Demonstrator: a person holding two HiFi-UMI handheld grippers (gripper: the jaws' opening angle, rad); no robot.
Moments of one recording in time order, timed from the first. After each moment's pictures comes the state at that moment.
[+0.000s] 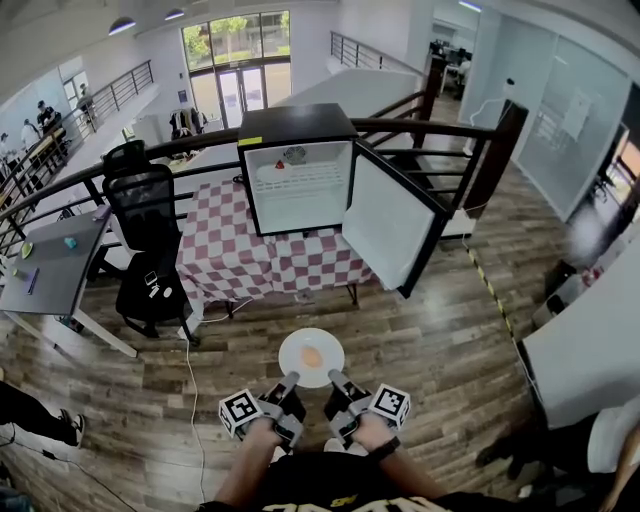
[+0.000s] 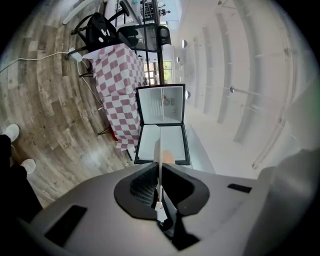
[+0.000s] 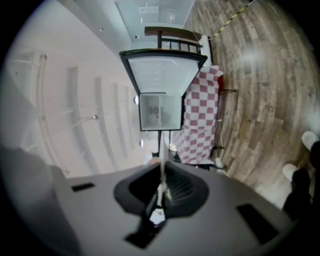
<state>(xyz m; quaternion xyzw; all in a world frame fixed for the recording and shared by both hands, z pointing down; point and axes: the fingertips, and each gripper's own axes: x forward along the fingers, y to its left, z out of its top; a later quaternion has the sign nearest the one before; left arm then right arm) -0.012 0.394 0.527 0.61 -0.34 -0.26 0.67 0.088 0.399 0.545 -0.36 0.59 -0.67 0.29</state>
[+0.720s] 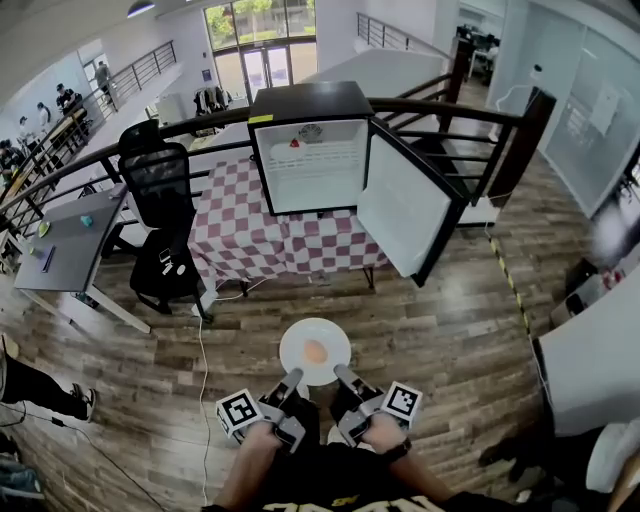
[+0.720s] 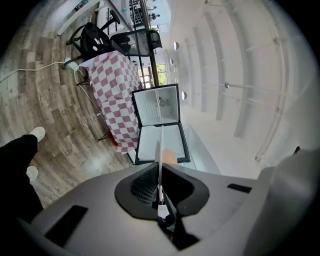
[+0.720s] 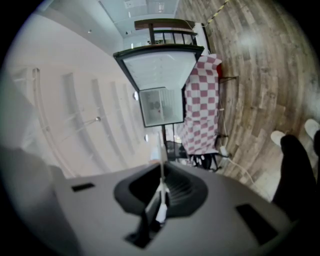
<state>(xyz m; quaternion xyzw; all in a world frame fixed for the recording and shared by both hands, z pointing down) 0.003 0.417 0.505 0.63 -0.36 -0.26 0.64 0.101 0.414 0.529 -0.29 0.59 -0.70 0.30</state>
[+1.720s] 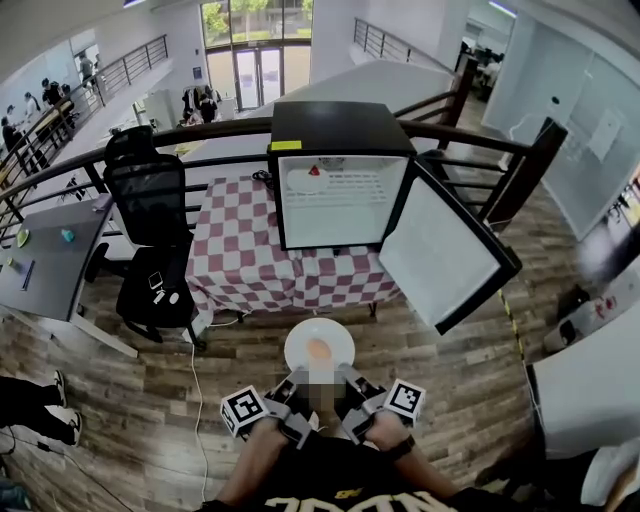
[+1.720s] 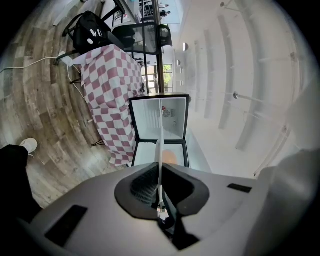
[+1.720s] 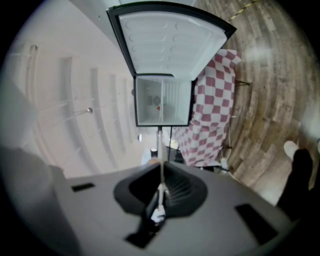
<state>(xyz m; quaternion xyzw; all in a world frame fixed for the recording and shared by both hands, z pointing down) -0.083 0.235 0.517 0.60 -0.34 -0.28 0.67 0.019 0.234 0.532 -0.34 0.60 -0.67 0.25</state>
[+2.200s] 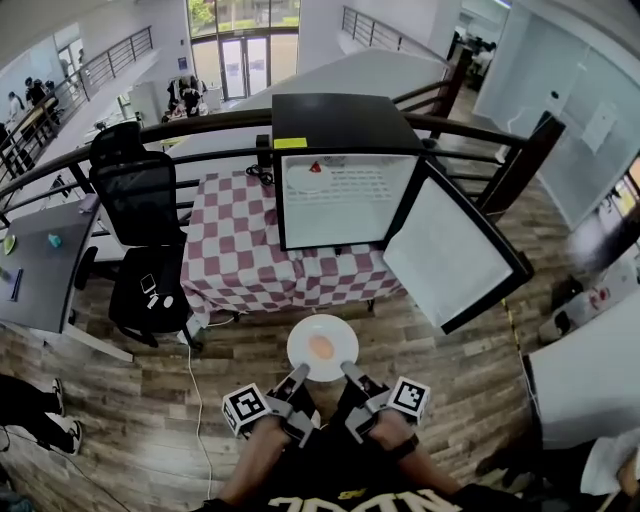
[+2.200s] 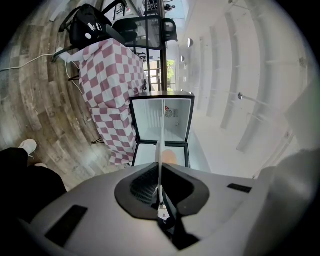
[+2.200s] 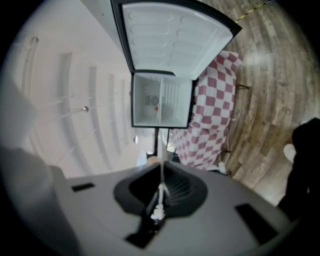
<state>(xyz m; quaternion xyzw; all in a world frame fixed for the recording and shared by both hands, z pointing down) -0.106 0.189 0.520 0.59 -0.32 -0.27 0.69 -0.007 0.194 0.532 -0.37 0.60 -0.67 0.25</state>
